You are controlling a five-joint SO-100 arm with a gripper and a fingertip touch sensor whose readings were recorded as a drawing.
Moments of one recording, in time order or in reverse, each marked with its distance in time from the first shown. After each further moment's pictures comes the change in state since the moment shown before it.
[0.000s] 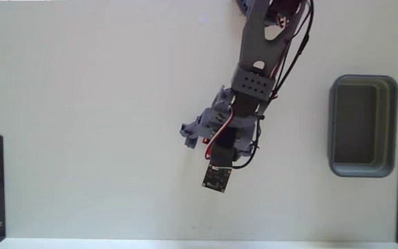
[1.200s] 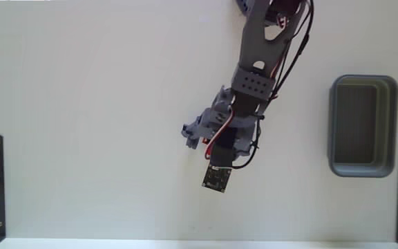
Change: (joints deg) arm 0.0 0.0 0.0 0.0 0.0
